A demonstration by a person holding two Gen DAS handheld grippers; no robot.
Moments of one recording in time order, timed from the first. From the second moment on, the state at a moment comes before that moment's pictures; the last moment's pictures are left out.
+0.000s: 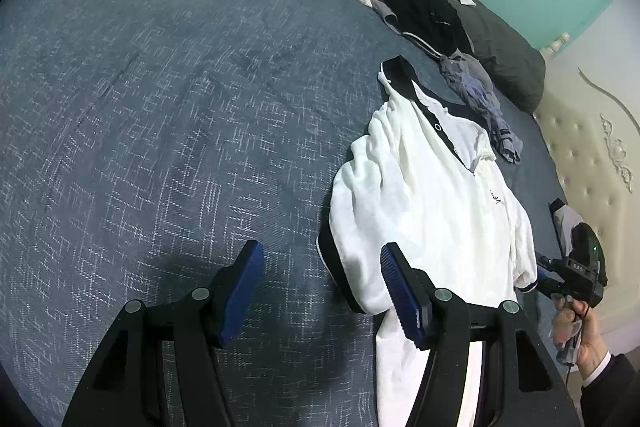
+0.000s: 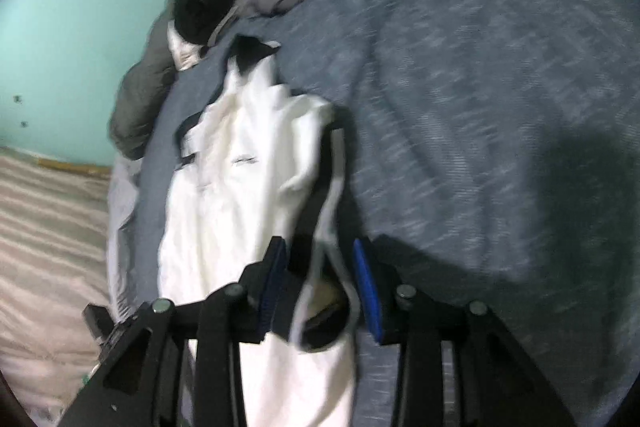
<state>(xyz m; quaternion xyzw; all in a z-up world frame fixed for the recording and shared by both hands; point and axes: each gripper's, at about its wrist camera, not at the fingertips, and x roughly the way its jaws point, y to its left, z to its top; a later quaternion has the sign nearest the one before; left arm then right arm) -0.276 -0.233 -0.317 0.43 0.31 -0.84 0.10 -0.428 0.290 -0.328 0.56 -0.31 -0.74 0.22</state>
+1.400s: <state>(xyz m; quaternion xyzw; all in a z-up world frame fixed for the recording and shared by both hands) -0.282 -0.233 -0.321 0.44 0.31 -0.84 0.10 -0.431 0.364 -0.329 0.58 -0.21 -0.77 0.14</state>
